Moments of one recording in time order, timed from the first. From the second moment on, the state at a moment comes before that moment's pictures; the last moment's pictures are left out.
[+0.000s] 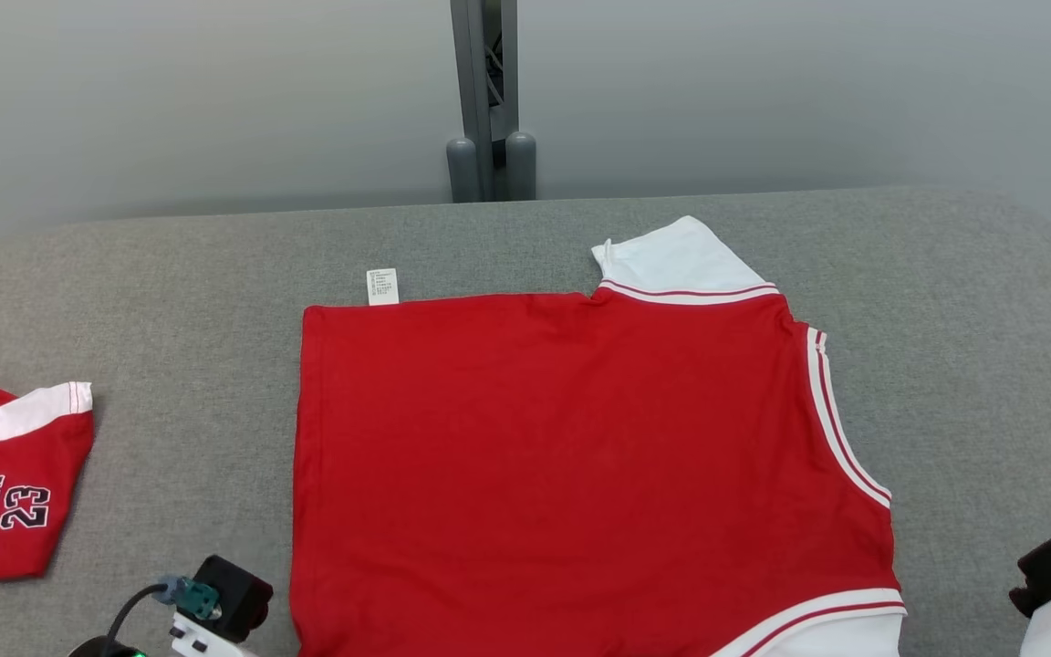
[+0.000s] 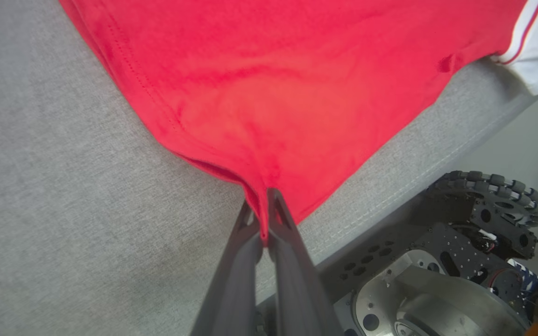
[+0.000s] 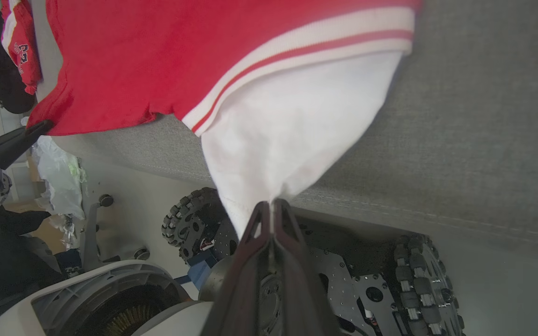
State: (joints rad) left arm -0.11 0.78 -0.79 -0.12 -0.89 0.08 0.46; right arm 0.17 -0.31 -0.10 -0.09 0.97 0.13 1.22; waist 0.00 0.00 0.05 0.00
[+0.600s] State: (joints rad) left arm -0.20 0.72 -0.68 -0.12 -0.96 0.14 0.40; right arm -0.07 -0.22 -0.16 -0.11 0.90 0.13 1.01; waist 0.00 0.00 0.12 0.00
